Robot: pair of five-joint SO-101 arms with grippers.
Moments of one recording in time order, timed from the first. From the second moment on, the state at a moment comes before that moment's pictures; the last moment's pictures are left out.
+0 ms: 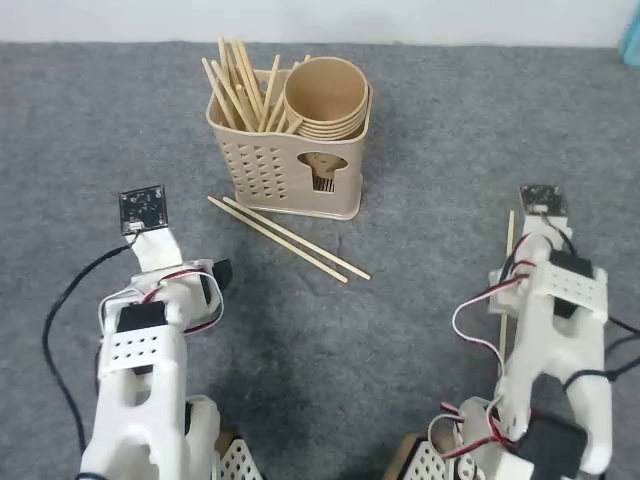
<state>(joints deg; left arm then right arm) -16.2 -44.7 75.3 41.8 8.2 18.5 -19.2 47.9 58.4 17.2</state>
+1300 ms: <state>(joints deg) -14.6 -44.7 76.5 37.2 8.2 12.7 28.6 -3.7 57.8 5.5</state>
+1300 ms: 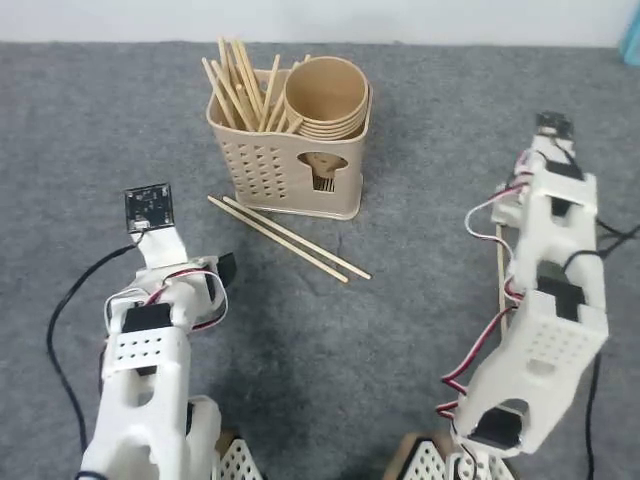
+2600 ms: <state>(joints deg) -14.6 -44.7 76.5 37.1 8.2 9.8 23.6 -19.3 85.6 0.2</state>
